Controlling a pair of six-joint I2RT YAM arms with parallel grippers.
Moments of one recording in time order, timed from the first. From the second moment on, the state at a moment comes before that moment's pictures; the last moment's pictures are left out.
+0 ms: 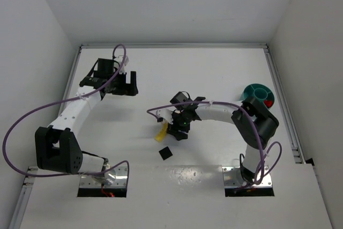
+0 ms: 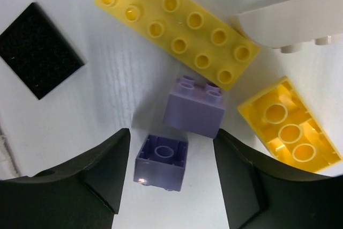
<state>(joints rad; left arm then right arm) -0.13 1.36 1.09 -0.54 0.19 -0.08 0.81 1.82 1.01 -0.43 -0.38 -0.58</state>
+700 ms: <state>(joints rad) -0.13 1.37 1.09 -0.54 0.20 -0.08 0.80 1.74 0.92 -0.43 -0.31 -0.53</state>
